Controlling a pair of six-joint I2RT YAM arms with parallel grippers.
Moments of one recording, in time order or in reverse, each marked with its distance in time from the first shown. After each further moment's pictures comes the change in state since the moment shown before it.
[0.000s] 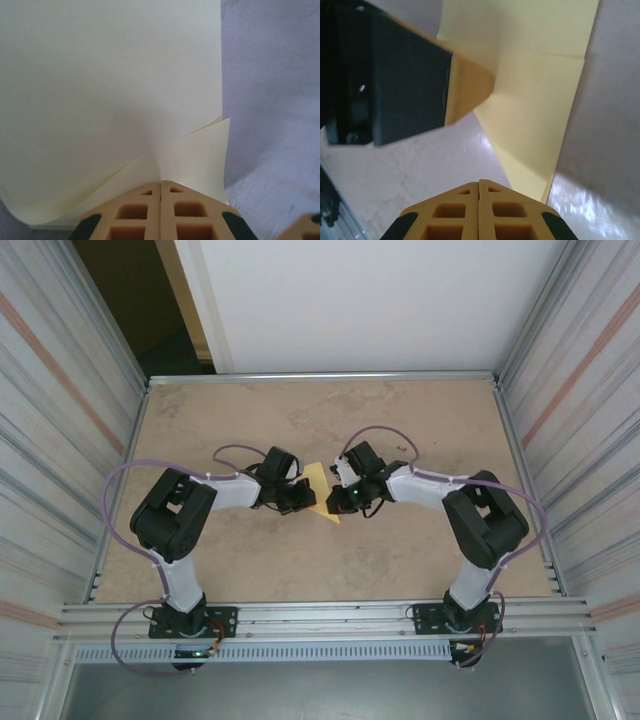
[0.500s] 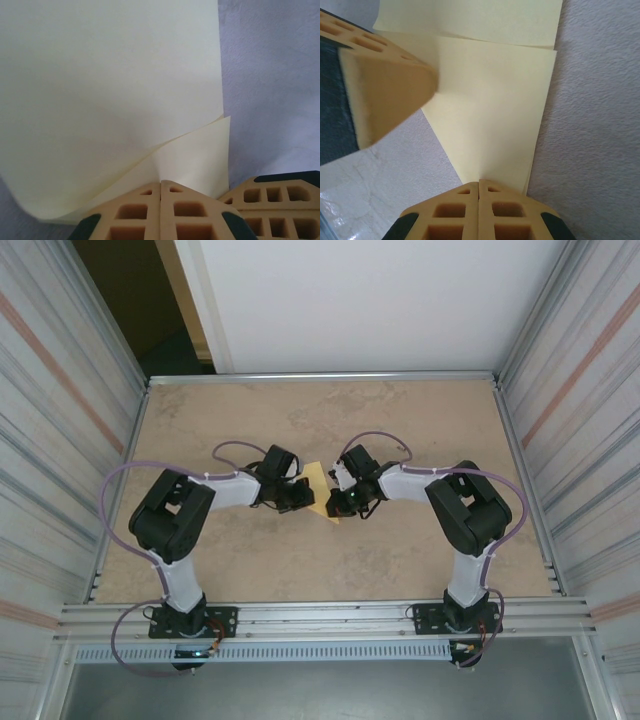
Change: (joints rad) left arm -0.008 -0.026 0.019 -0.053 -0.040 0.041; right arm -0.002 0.100 0.014 0.017 0.000 0.001
